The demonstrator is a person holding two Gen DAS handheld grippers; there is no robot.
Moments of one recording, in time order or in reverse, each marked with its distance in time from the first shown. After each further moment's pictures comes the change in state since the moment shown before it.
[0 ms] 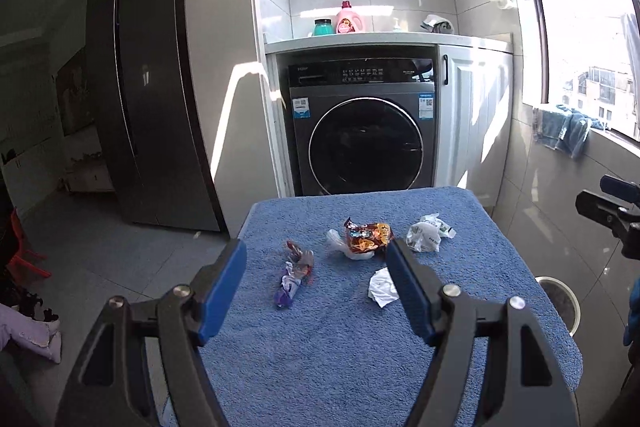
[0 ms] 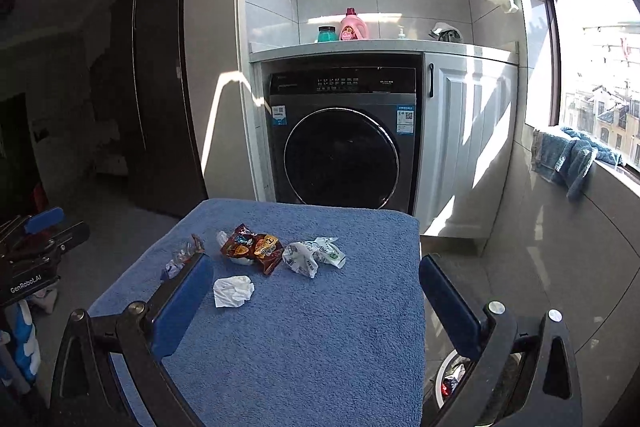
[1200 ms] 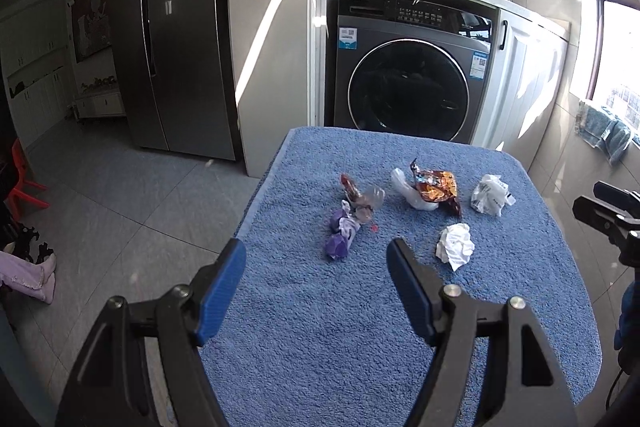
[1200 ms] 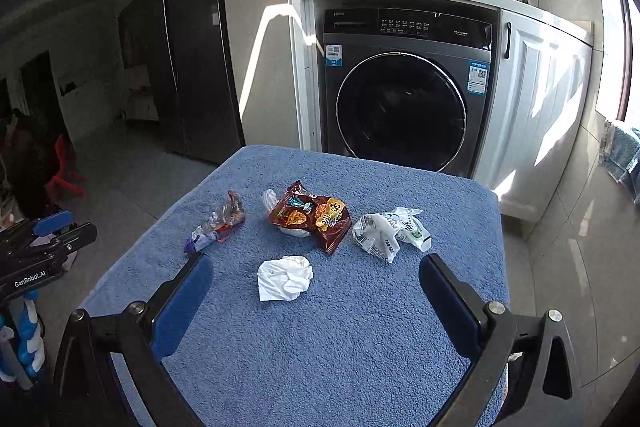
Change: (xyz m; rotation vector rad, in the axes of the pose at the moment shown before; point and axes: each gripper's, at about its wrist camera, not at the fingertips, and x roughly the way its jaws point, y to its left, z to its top) left arm 0.083 0.083 -0.045 -0.136 0.232 0.030; right arm 0.117 0.059 -0.008 -0.074 0.204 0.127
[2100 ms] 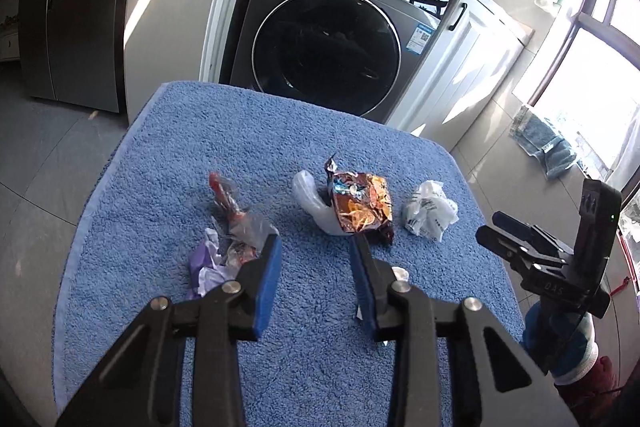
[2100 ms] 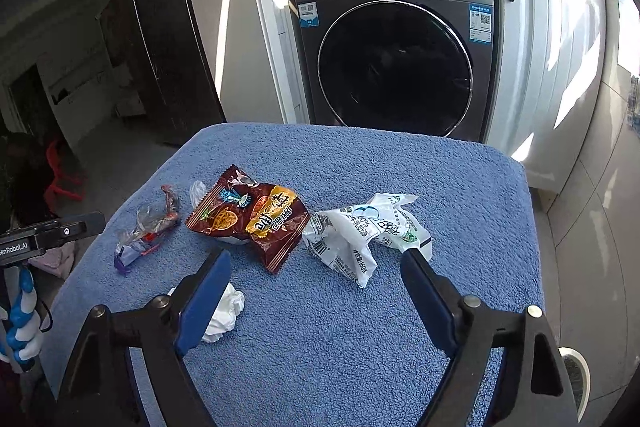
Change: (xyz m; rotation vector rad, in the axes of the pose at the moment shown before) left arm 0.158 -0.047 0.056 -0.082 0.195 -0.425; right arm 0.119 -0.084 0.002 0.096 0.087 0.037
